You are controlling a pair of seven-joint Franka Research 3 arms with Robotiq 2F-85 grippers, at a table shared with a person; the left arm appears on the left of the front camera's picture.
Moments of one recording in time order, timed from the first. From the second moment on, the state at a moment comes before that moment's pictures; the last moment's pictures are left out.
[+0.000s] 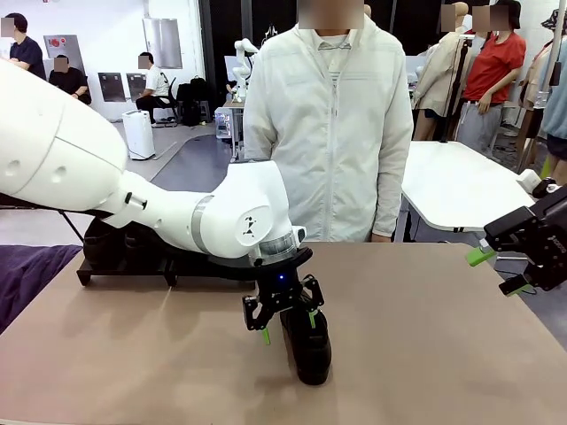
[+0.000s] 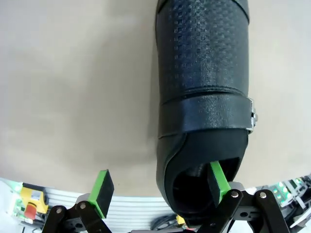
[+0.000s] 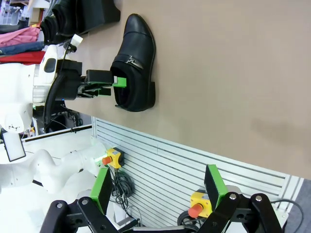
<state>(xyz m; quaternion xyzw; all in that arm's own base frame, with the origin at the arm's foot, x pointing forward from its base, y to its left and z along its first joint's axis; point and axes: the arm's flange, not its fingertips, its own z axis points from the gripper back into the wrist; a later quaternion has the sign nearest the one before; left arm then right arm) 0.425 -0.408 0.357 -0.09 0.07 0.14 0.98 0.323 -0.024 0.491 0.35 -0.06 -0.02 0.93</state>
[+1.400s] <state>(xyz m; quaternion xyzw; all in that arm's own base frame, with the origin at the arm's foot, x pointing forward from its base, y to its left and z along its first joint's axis) 0.439 -0.419 0.360 -0.05 0.06 0.14 0.99 0.323 -0.024 0.491 0.35 -0.06 -0.02 0.93</state>
